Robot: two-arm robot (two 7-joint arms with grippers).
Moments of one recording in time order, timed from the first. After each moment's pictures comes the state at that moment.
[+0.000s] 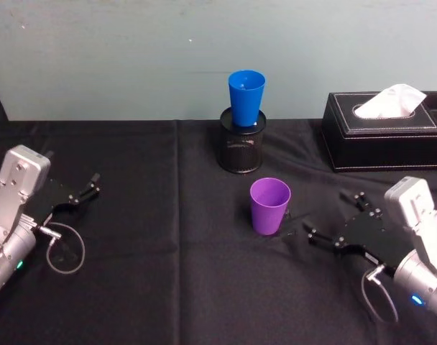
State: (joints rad) left arm -0.20 0.60 0.45 -1.41 -0.25 -0.12 0.03; right arm 0.09 0.67 -0.44 -1.56 0.33 -0.10 0.19
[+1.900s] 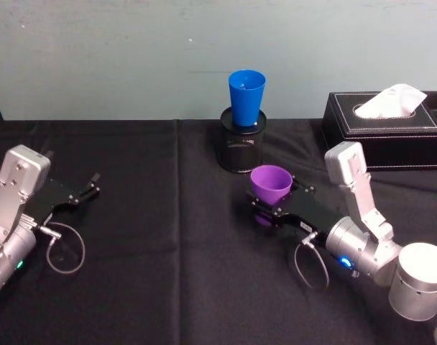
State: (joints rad) left arm -0.20 0.60 0.45 -1.41 -0.25 -0.12 0.03; right arm 0.29 0.35 -0.43 -1.29 0.33 -0.03 0.37
